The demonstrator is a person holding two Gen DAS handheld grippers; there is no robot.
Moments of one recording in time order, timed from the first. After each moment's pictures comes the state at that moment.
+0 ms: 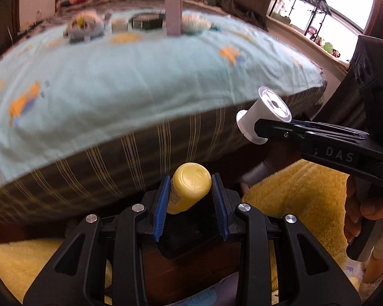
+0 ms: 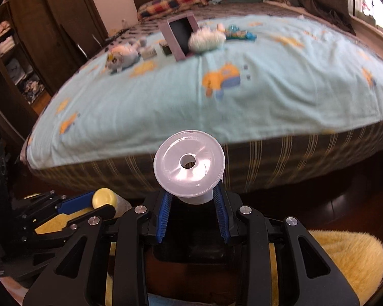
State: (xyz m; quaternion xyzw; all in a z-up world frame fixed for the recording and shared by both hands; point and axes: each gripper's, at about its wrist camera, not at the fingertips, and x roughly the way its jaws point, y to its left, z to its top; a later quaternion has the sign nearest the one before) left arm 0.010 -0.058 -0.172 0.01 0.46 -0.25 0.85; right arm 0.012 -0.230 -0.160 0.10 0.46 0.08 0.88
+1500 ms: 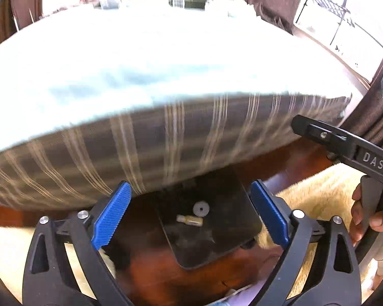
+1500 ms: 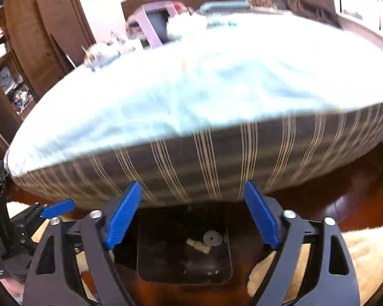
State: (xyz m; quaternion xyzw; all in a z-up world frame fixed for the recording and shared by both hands) left arm 0.031 -0.028 -0.203 -0.01 0.44 -0.18 0.88; right arm 0.024 -0.240 -0.166 0.10 0.38 0.05 0.92
